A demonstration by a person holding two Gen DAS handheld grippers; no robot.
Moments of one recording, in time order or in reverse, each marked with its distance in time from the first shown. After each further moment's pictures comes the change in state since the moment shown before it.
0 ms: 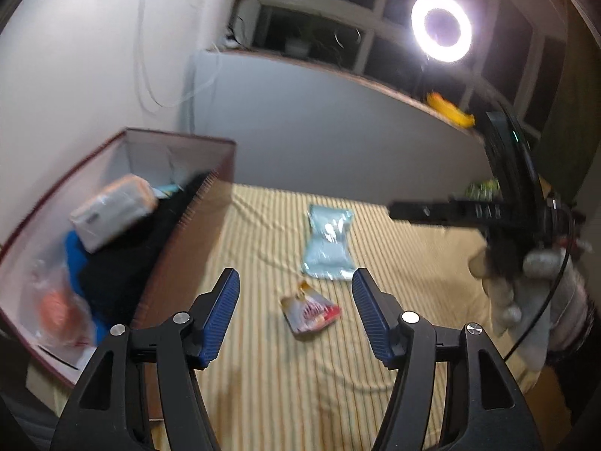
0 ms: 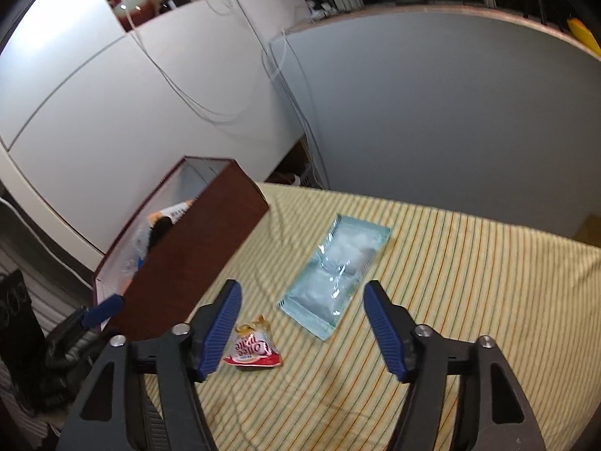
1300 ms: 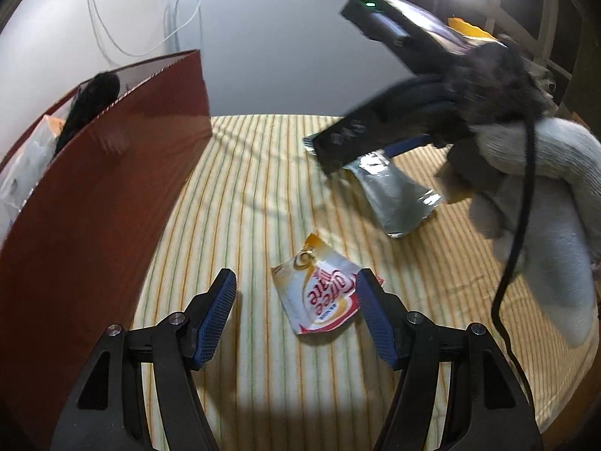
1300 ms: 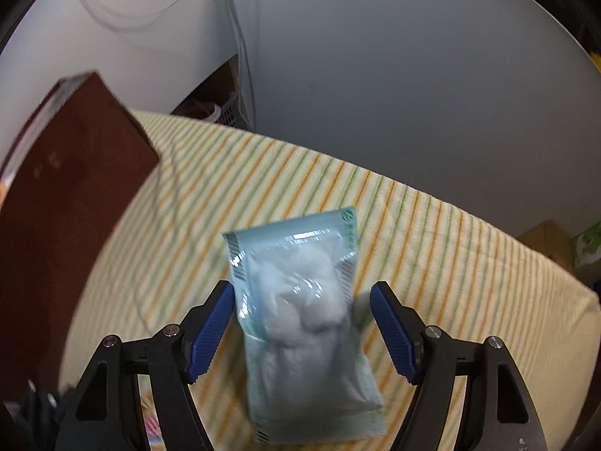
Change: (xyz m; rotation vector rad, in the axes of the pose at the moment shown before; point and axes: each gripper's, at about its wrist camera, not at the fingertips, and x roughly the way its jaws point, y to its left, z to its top) left arm 0.106 -0.009 -0.024 0.085 0.183 0.143; right arm 0.155 0.006 0.025 -0.096 0.271 -0.382
